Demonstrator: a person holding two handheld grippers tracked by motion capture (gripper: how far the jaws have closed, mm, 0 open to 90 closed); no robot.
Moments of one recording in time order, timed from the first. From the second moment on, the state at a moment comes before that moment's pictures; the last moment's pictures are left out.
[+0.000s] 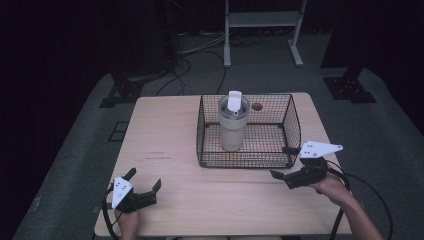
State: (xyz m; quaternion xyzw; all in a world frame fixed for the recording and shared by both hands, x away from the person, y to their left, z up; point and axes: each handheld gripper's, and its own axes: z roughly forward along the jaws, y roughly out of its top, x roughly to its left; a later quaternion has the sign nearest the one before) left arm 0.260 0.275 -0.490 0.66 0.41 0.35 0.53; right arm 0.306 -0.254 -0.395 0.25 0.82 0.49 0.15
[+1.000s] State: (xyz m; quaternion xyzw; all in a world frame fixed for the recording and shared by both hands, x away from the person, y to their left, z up) left arm 0.260 0.274 -0.490 0.66 0.41 0.35 0.52; right arm 0.278 -0.286 -0.433 0.29 0.80 0.51 0.15
